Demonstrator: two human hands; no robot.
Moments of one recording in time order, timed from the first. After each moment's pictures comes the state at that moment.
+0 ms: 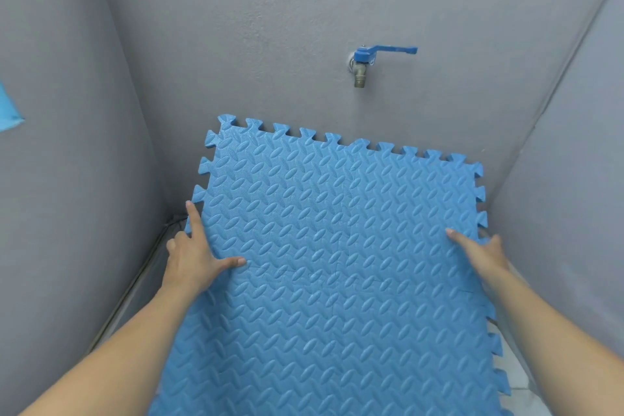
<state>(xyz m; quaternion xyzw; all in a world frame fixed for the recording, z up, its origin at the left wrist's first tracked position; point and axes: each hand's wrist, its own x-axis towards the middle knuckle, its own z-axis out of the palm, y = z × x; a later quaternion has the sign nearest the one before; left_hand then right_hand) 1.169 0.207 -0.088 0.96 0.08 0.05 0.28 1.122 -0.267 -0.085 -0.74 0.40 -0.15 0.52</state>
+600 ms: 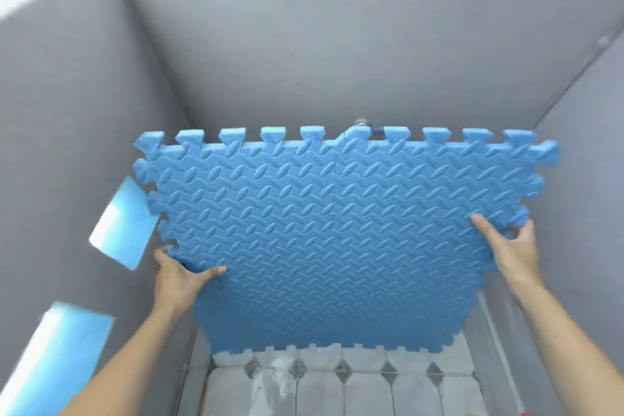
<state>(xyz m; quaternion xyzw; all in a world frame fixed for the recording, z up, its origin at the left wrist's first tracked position) 1.050 0.277 0.160 0.86 0.25 -0.02 0.45 1.027 -0.221 0.192 -0.74 0.31 -0.17 0.58</state>
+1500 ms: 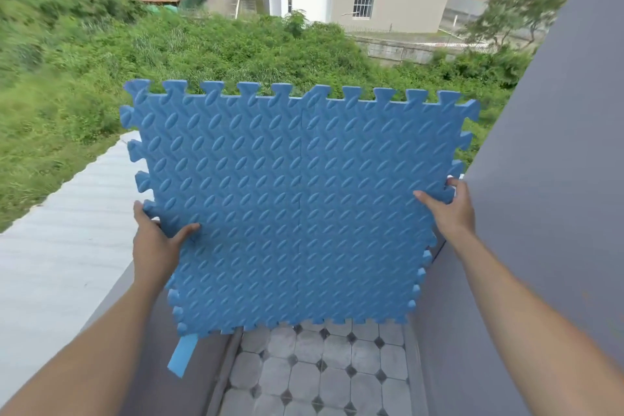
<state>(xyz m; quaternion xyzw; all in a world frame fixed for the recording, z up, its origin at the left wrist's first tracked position) 0.968 0.300 0.660 0.84 0.22 0.21 0.45 1.016 -0.178 0.716 -0.81 0.18 -0.17 0.53</state>
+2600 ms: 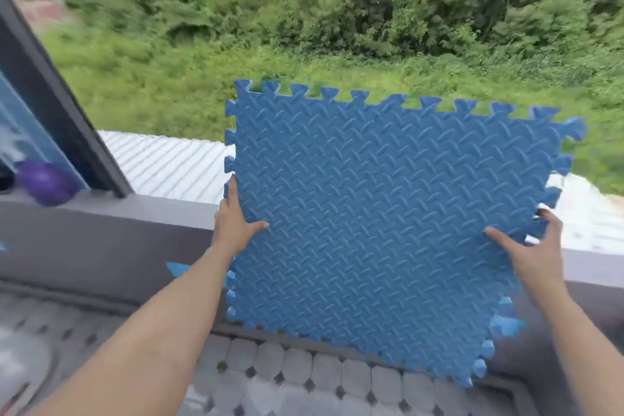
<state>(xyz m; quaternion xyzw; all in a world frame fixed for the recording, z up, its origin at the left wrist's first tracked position) 0.450 0.298 0.671 0.59 0.71 0.34 0.17 0.931 0.204 0.709 -0.69 -0.41 0.24 0.55</state>
